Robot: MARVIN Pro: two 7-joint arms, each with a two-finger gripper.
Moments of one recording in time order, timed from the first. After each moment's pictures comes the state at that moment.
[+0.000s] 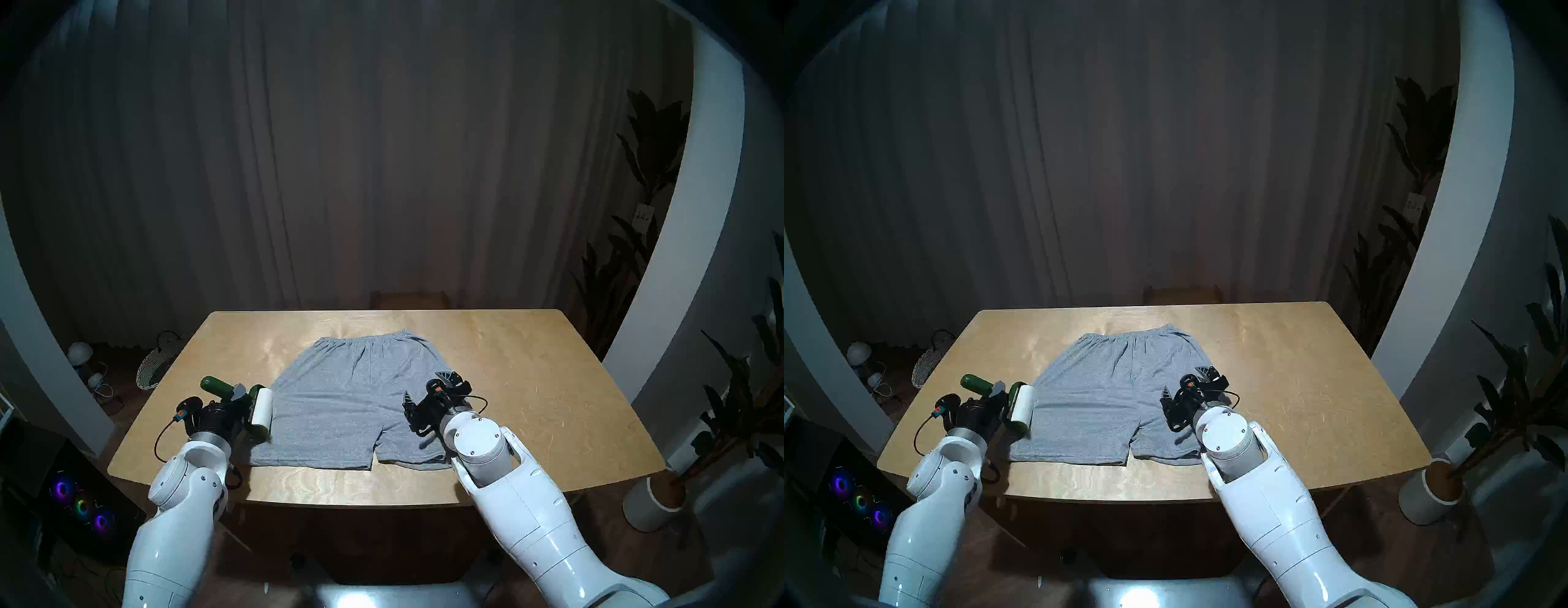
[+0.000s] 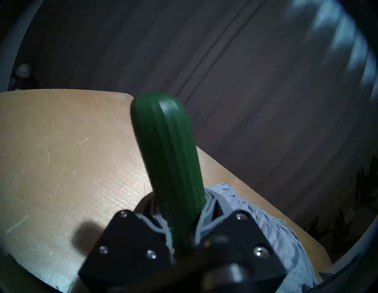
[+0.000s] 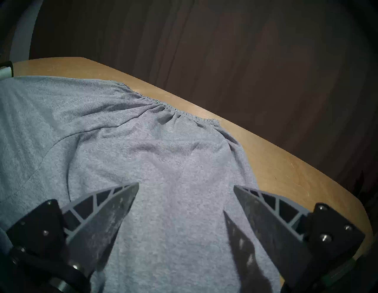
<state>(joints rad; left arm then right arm) 1.85 -1.28 -1.73 -1.66 -0.95 0.03 0.00 -1.49 -1.47 1.24 -1.38 -0.25 0.19 0.08</state>
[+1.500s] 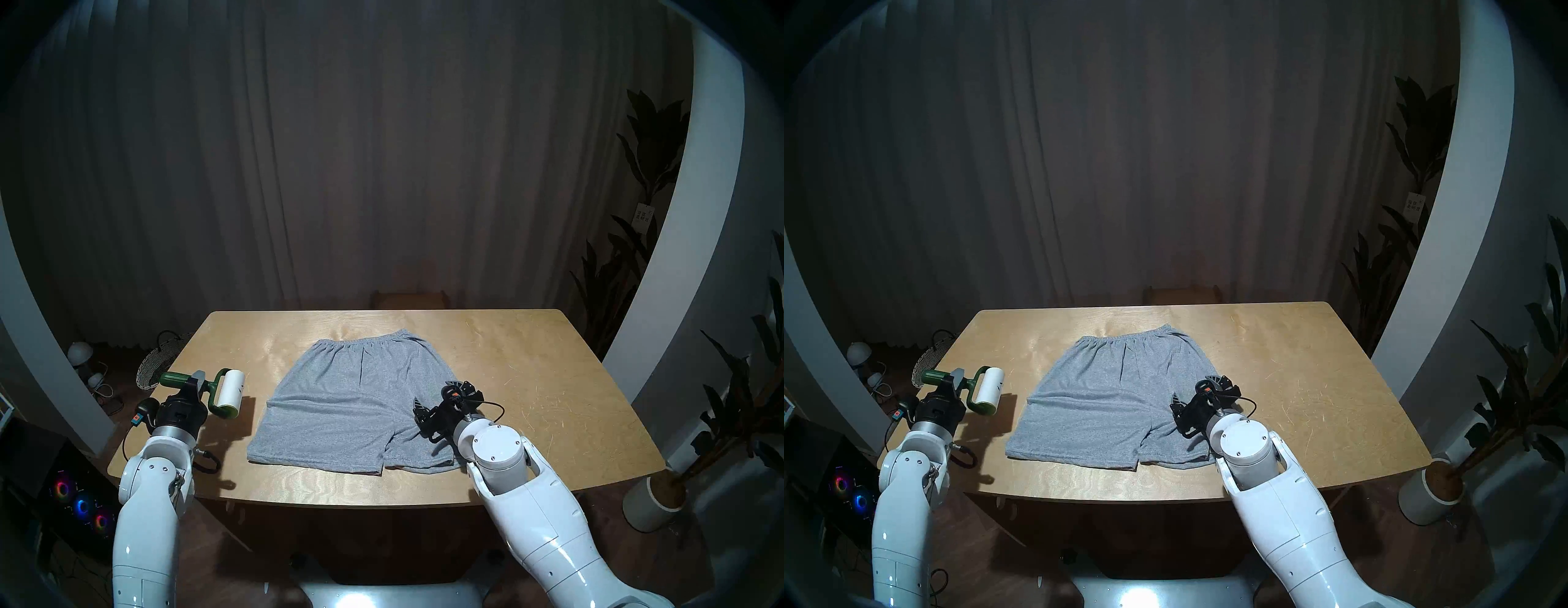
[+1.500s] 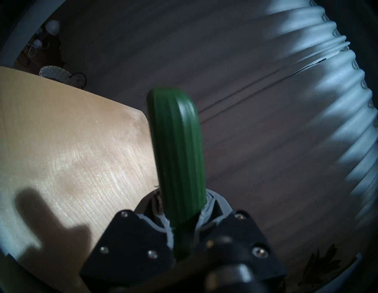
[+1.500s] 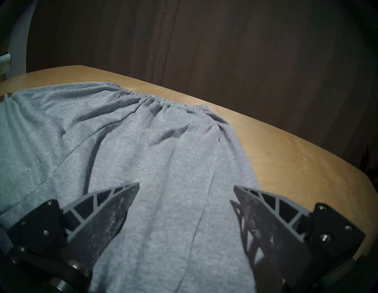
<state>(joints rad) 1.82 -1.34 -1.92 -1.64 -1.37 0.12 -0.12 -1.59 -1.44 1.32 -1.49 -0.11 0.20 0.15</state>
